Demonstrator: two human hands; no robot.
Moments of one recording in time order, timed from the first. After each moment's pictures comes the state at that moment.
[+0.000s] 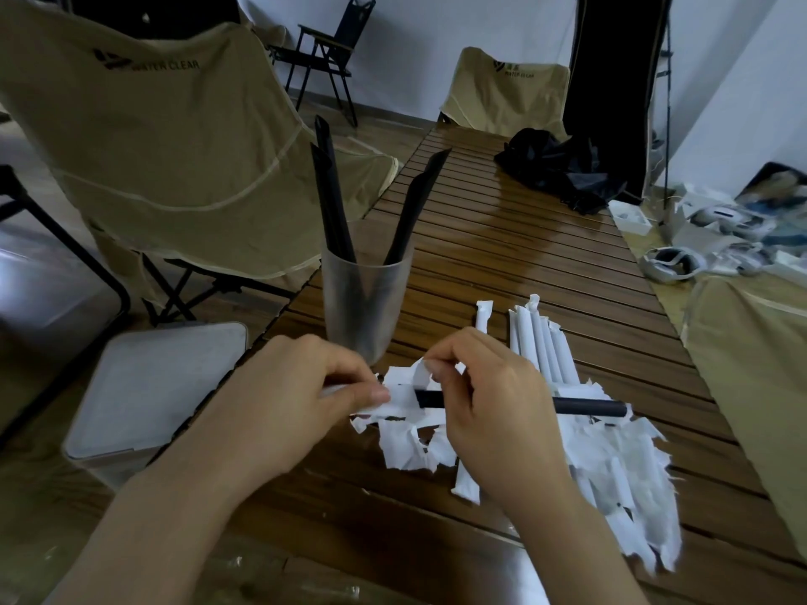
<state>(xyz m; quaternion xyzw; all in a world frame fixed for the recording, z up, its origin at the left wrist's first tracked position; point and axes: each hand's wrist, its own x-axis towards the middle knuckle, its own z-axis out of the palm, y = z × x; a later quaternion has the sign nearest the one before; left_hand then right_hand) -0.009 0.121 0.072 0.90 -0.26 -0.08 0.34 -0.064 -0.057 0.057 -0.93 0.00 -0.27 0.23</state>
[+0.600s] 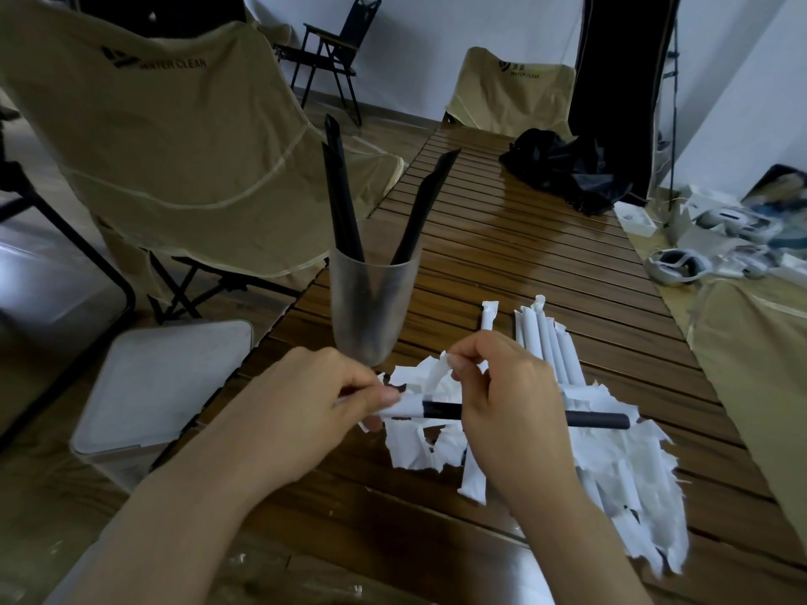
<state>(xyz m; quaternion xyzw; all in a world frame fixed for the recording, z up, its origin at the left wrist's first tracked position) -0.011 0.118 0.068 0.90 -0.28 -0.11 0.31 -0.059 -0.059 0.053 -0.93 0.09 -0.24 0.25</state>
